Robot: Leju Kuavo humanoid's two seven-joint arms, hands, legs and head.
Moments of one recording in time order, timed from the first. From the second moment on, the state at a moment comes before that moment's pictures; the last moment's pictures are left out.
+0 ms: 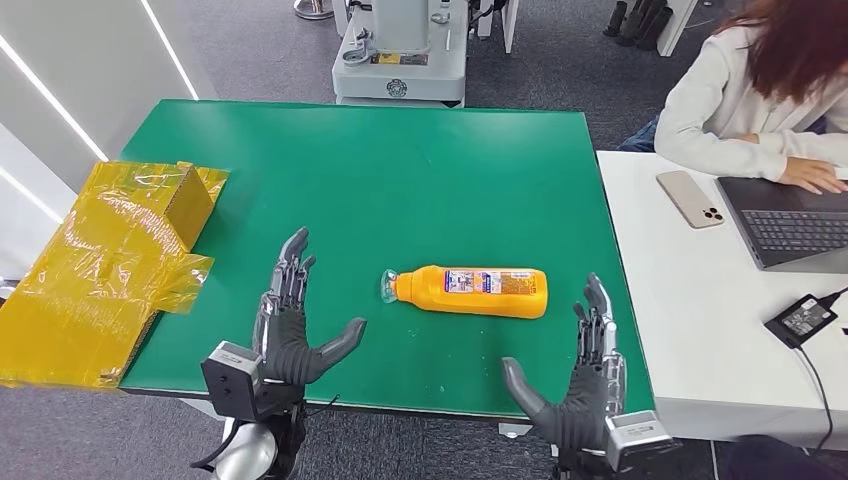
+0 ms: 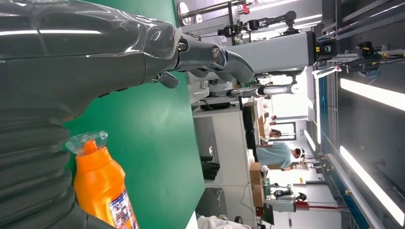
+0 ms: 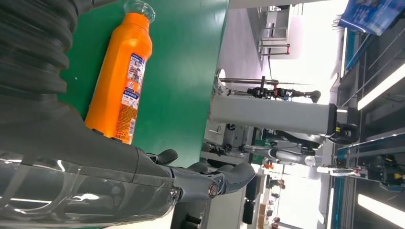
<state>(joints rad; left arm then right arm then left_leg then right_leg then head) -0.02 -0.15 -0.41 -1.51 -0.05 0.17 -0.47 0.21 0.05 0.40 -1.75 0.15 -0.32 -0.45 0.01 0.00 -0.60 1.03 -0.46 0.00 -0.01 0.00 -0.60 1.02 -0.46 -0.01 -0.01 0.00</state>
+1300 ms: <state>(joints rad) -0.18 -0.10 -0.47 -1.34 0.09 0.14 -0.49 -0.68 -0.10 0.57 -0.80 0.49 0.25 0.03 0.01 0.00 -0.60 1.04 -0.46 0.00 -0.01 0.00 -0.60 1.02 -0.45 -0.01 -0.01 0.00</state>
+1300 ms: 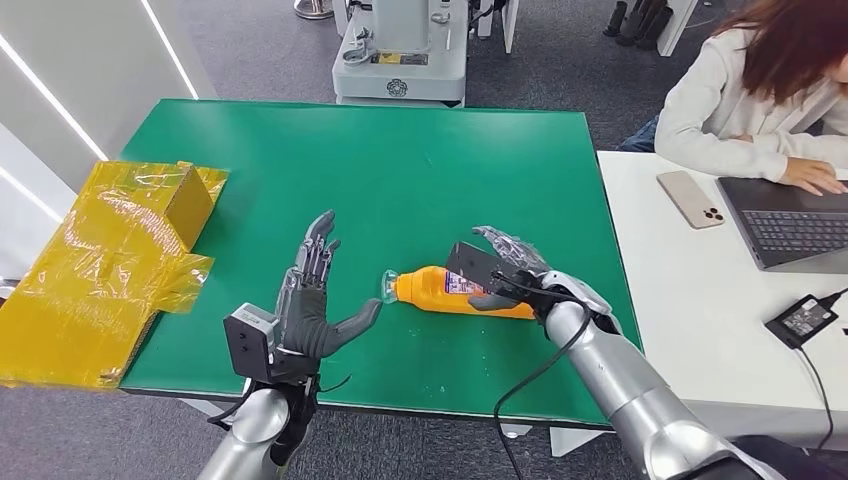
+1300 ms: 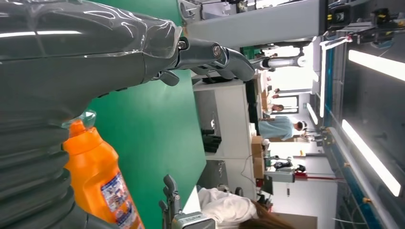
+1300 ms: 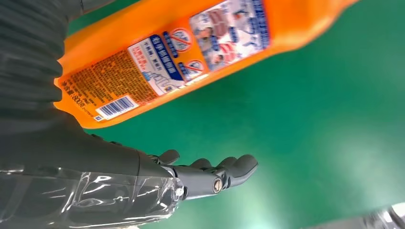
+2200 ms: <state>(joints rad) -0.20 -0.09 -0.48 -1.25 0.23 0.03 -0.44 -0.78 -0.28 0.92 -0.71 0.41 0.38 0.09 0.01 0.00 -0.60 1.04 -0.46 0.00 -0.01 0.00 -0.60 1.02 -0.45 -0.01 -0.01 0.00</state>
